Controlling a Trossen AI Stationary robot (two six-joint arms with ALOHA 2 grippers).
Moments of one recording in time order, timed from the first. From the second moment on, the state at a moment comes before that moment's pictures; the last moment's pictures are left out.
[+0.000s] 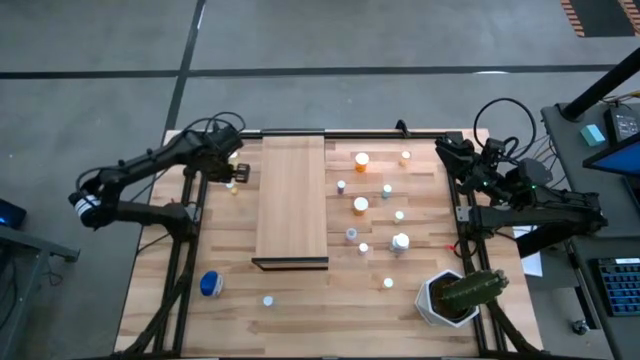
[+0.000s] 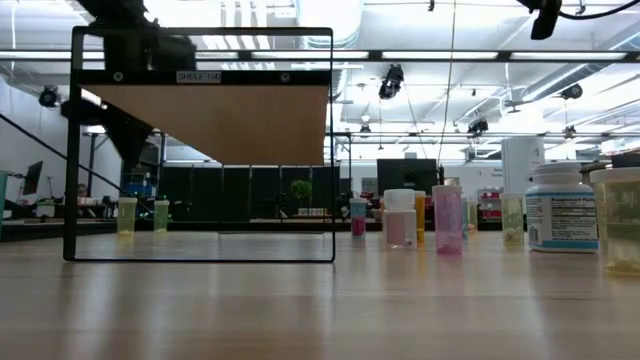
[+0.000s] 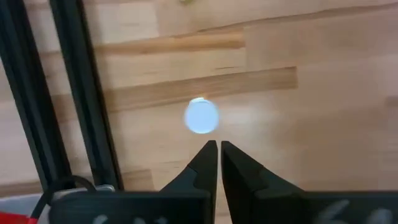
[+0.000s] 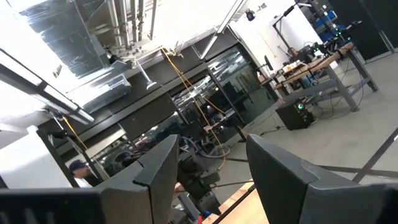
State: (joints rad) left arm 0.72 1.14 0.90 -1.14 -0.09 -0.74; right arm -0.07 0.40 0.55 0.19 0.39 0.46
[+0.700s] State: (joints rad) left arm 0.73 1.28 0.84 -1.04 -0.16 -0.67; right arm -0.07 0.40 0.55 0.19 0.39 0.49
